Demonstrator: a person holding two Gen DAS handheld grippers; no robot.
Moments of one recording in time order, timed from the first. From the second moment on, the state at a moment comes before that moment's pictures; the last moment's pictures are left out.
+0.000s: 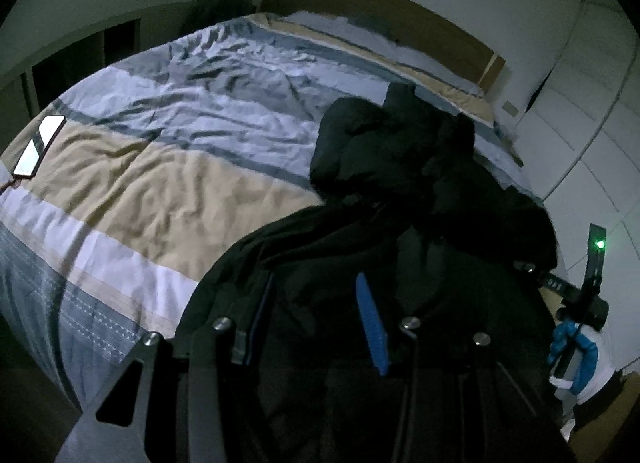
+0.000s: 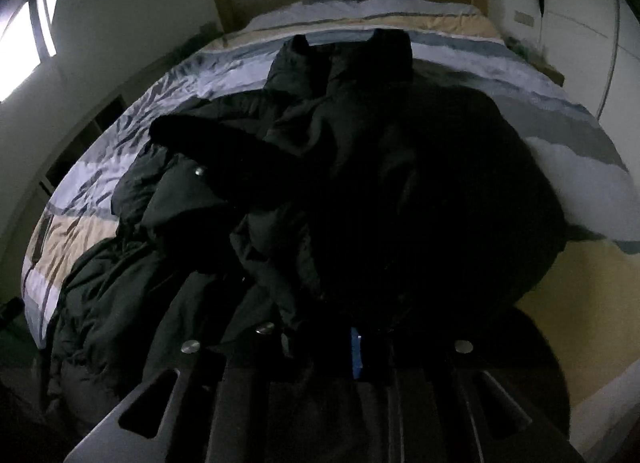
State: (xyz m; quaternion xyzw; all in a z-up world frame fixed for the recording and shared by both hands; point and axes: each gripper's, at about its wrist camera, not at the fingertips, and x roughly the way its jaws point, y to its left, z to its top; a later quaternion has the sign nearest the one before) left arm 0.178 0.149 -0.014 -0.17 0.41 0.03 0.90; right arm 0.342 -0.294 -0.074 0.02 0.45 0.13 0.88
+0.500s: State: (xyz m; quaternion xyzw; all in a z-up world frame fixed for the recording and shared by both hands) left arm 0.188 0.047 0.063 -0.16 0.38 -0.03 0.91; right arm 0.277 -0.327 0.014 0.04 0.38 0.18 0.91
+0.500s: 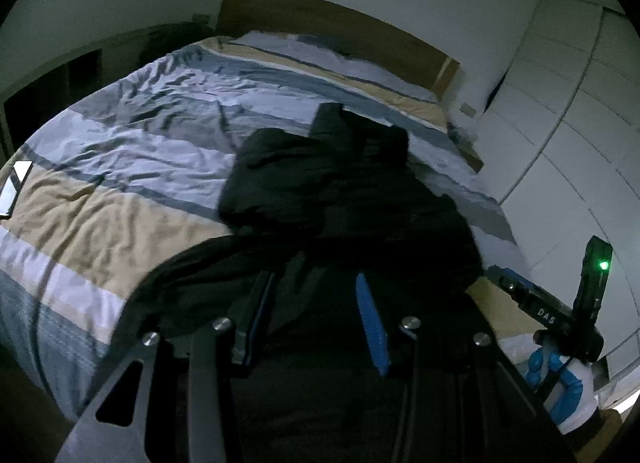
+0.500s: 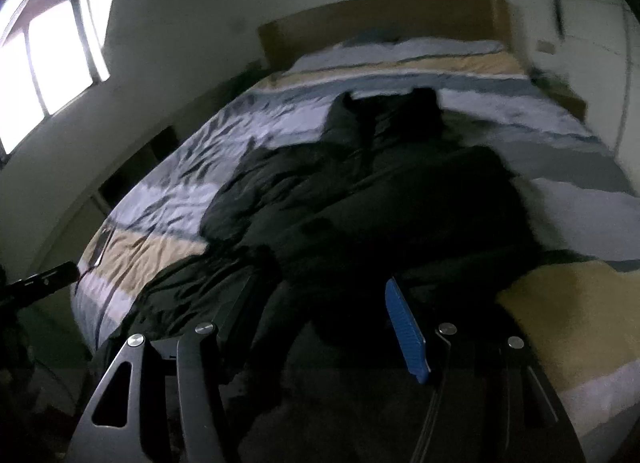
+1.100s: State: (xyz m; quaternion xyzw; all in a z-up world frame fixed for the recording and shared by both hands) left arm 0.369 -0.135 0.002 -0.09 0.41 -0.09 0.90; right arm 0.373 -0.403 -0.006 0.04 0.37 0.11 0.92
